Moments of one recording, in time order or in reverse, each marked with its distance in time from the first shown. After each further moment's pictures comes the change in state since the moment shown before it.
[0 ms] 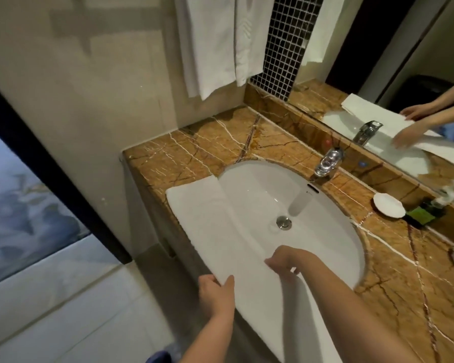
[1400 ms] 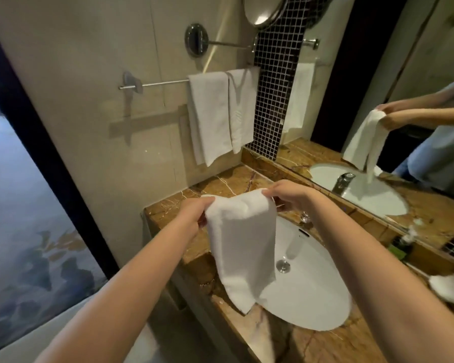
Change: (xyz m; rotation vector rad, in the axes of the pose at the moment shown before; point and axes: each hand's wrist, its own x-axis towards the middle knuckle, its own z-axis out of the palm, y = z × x) left_hand -0.048 0.264 -0.116 -0.302 -0.350 0.279; right_hand -0.207 -0.067 -0.200 0.687 0.298 -0.495
